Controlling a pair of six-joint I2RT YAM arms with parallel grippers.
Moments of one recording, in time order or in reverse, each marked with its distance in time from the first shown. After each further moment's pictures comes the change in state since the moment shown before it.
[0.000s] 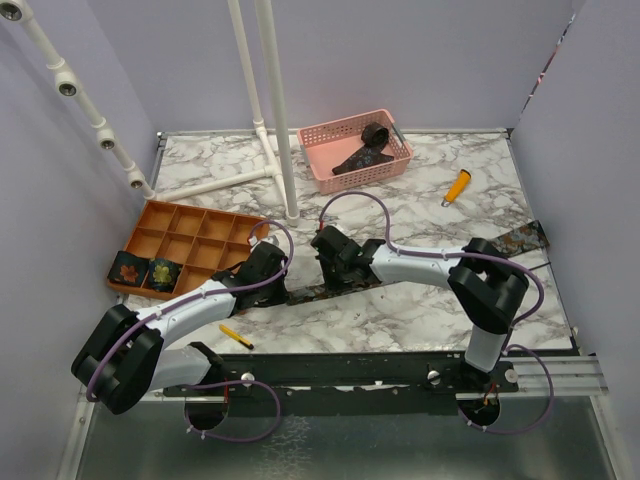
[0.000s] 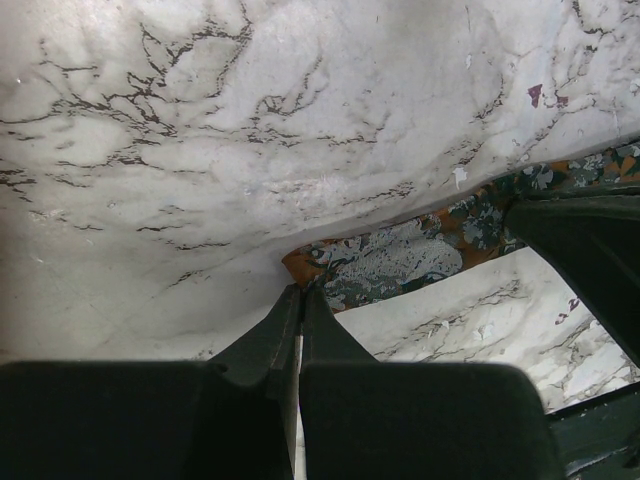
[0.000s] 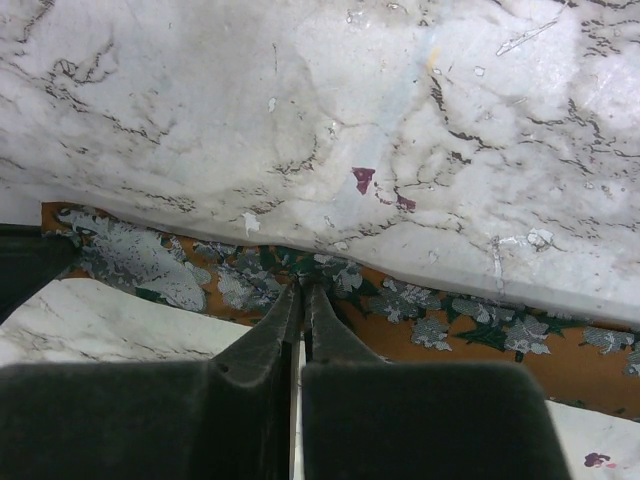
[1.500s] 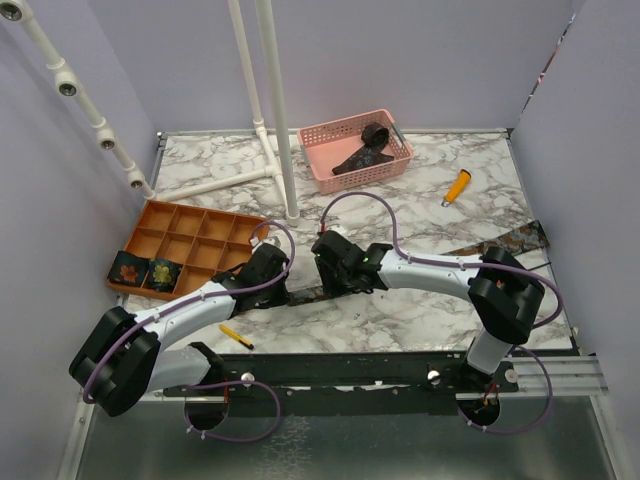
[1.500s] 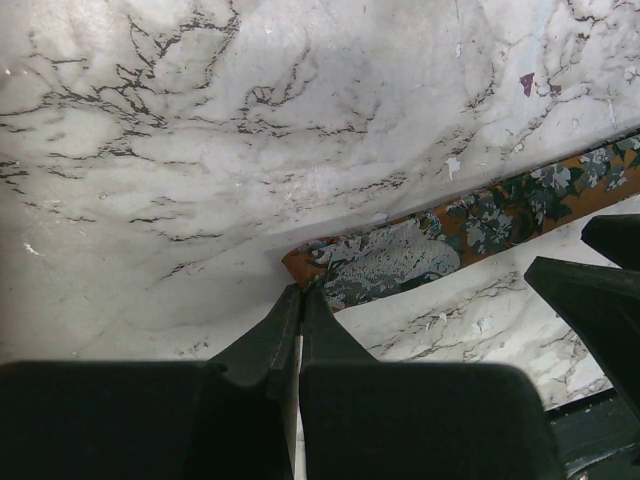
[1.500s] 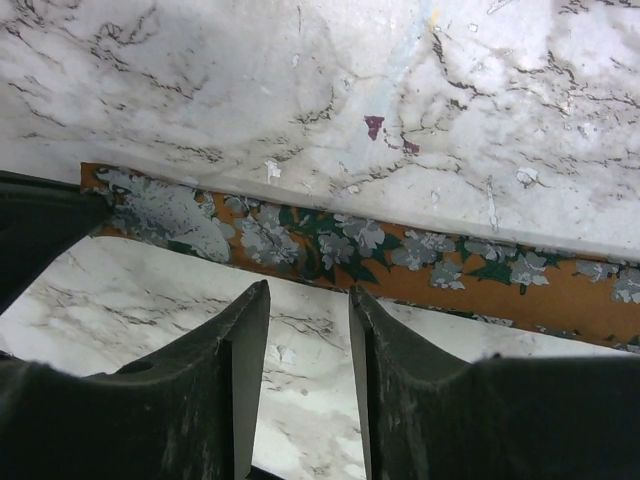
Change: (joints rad) left arm -0.024 -0.017 0.000 -0.010 -0.019 0.000; right arm 0.054 -0.101 -0.020 -0.064 0.081 0.029
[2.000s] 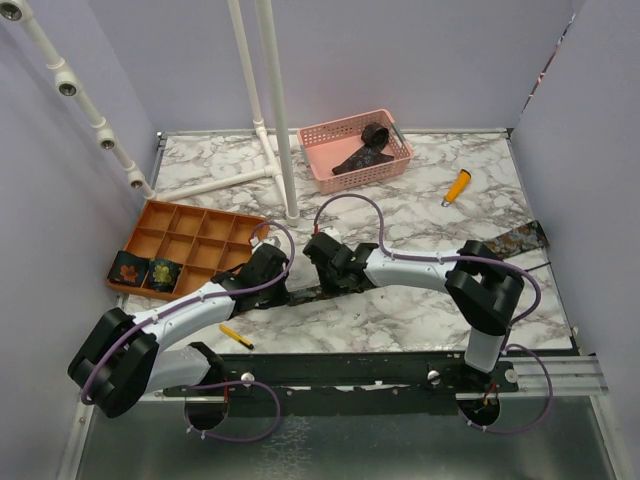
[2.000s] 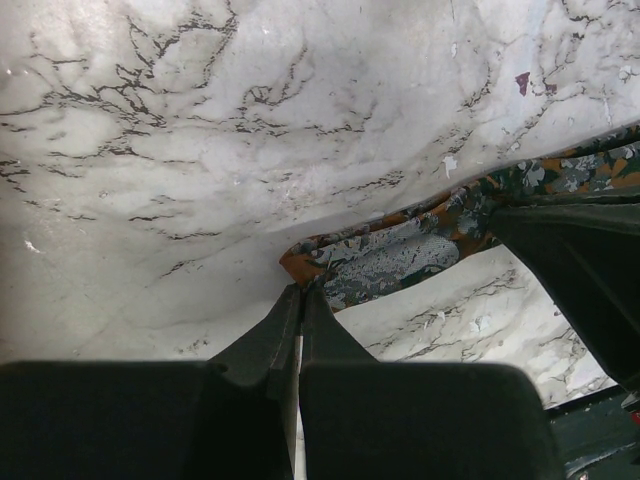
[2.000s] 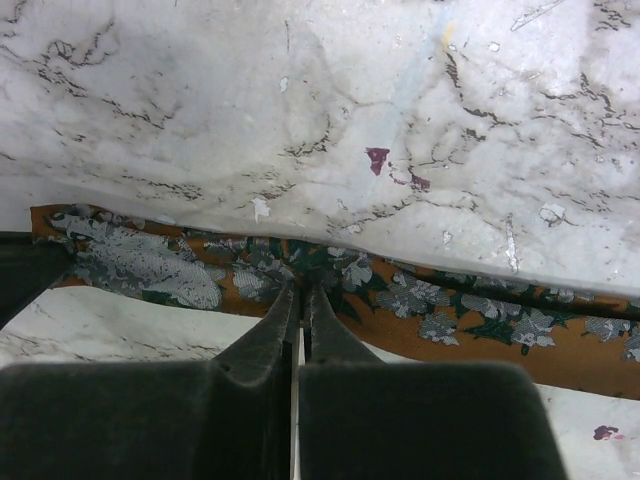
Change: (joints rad) left arm -0.004 -0.008 -0.001 -0.003 -0.004 0.000; right arm 0.003 0.122 0.061 0.003 0.019 0.001
